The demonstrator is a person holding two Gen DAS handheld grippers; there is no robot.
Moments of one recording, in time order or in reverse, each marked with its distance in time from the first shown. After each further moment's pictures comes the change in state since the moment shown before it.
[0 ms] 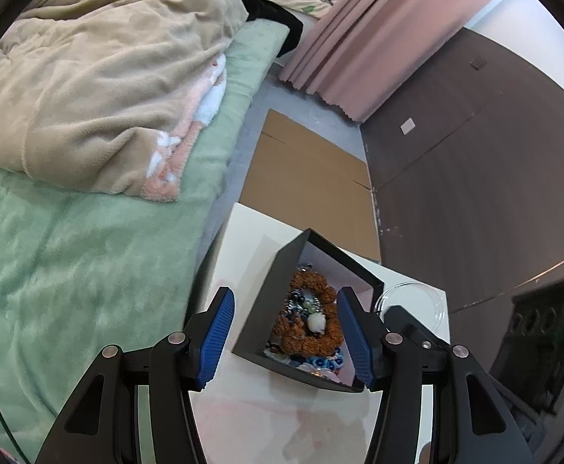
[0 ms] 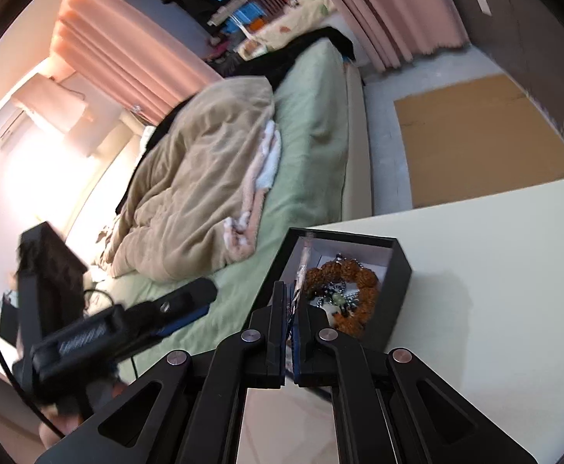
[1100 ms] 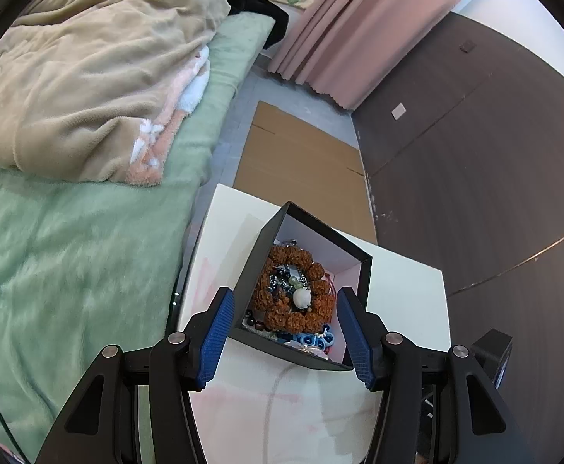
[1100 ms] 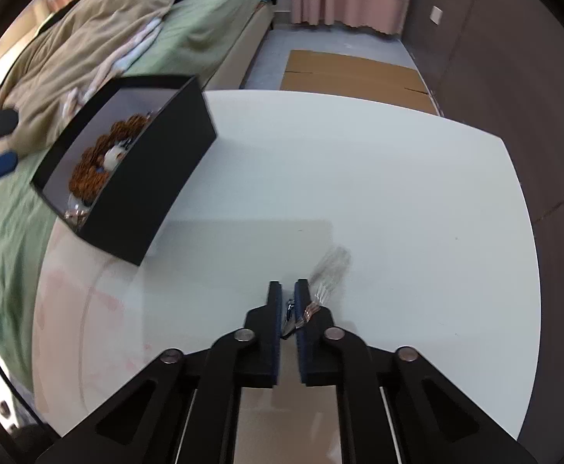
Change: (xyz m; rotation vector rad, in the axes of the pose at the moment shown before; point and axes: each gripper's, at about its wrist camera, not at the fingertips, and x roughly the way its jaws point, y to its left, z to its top) left arm 0.001 -0.017 -0.018 0.052 0.032 -0.013; right arm -0.025 -0.057 -0.061 -0.189 0.222 -0.610
